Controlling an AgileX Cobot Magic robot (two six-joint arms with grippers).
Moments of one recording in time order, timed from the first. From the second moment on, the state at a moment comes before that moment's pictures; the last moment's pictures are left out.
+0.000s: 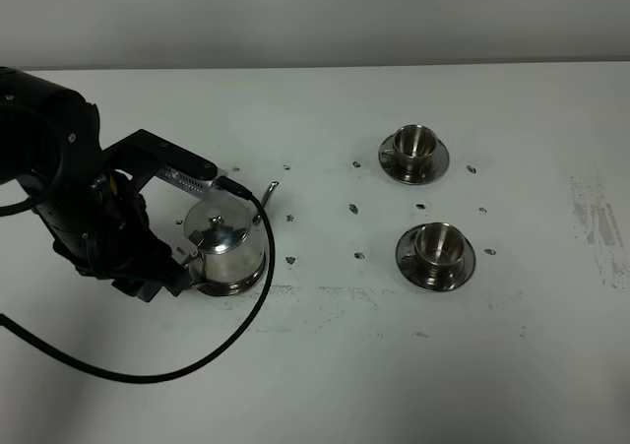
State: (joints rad) left arm -0.42 1.66 -1.06 0.06 0.90 0.10; right arm 0.03 -0.01 -0.50 0.11 1.09 -0.13
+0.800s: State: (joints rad) left arm -0.42 1.82 -1.13 0.07 0.80 0.12; right arm 0.03 -0.01 -0.50 0.11 1.09 -0.13
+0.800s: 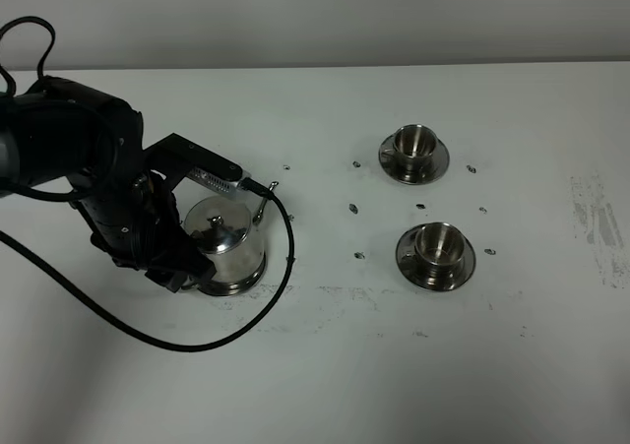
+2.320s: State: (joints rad) left arm -0.44 1.84 -1.13 0.01 0.69 0.25; right arm 0.03 -0.01 -0.50 0.11 1.09 -0.13
